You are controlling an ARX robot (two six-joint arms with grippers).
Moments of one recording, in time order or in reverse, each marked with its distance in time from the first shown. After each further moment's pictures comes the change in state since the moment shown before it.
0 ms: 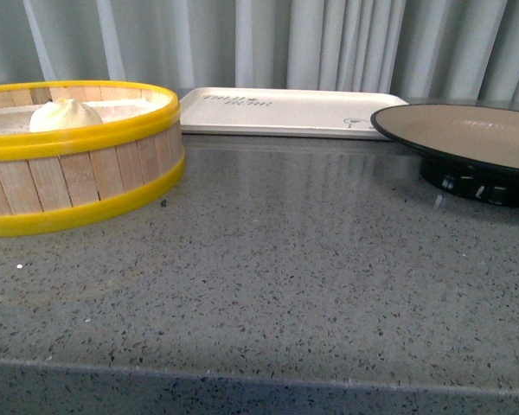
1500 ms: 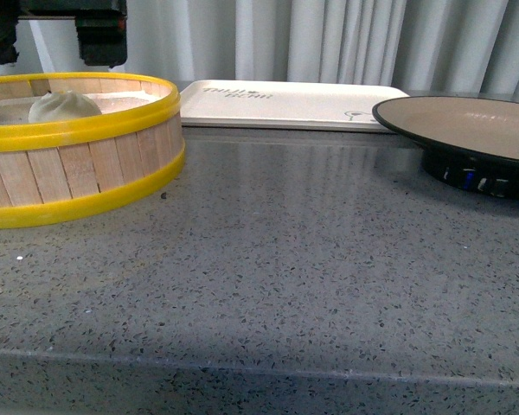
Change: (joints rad) left arm -0.203 1.544 1.121 0.061 -0.211 -0.060; right arm 0.000 0.000 0.000 0.000 0.000 0.000
